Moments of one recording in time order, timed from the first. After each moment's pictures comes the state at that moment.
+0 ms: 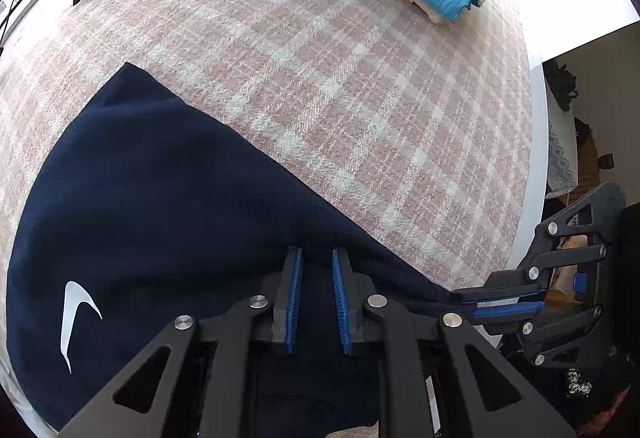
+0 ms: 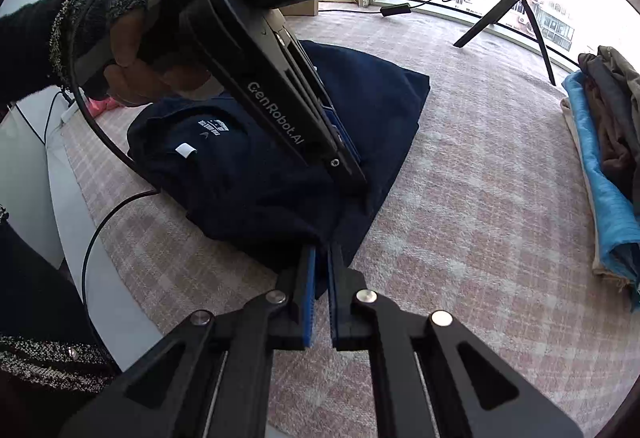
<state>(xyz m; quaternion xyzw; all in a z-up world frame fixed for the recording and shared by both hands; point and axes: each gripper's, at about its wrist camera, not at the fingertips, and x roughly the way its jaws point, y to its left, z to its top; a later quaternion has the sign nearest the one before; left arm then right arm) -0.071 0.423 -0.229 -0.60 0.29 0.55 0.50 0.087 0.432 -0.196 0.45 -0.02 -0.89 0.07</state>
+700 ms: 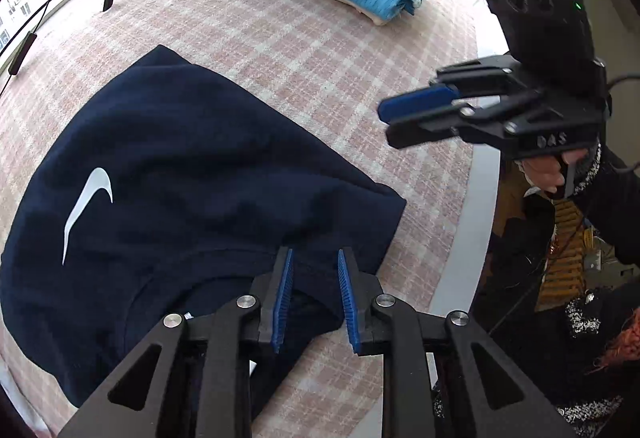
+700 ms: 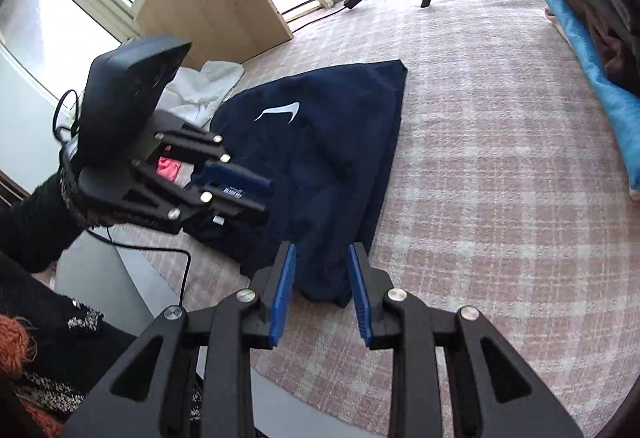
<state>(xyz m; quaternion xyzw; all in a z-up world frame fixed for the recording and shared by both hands) -0.018 0.314 -0.186 -0.55 0.26 0.57 0.55 0.056 0.505 -0.191 0.47 -0.25 -0.85 0.06</state>
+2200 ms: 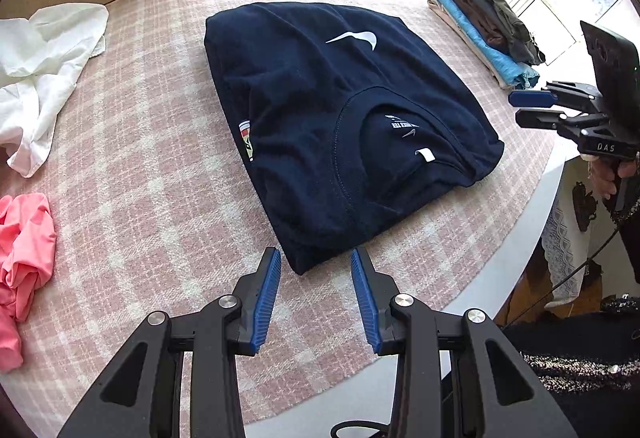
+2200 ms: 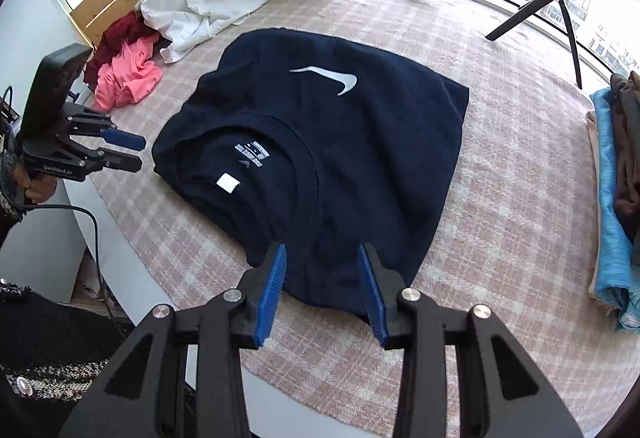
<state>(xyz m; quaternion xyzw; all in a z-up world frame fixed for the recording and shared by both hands) -0.040 0.130 -0.201 -0.58 0.09 0.72 0.37 0.022 0.405 -0.130 0.53 -0.03 -0.84 0.09</state>
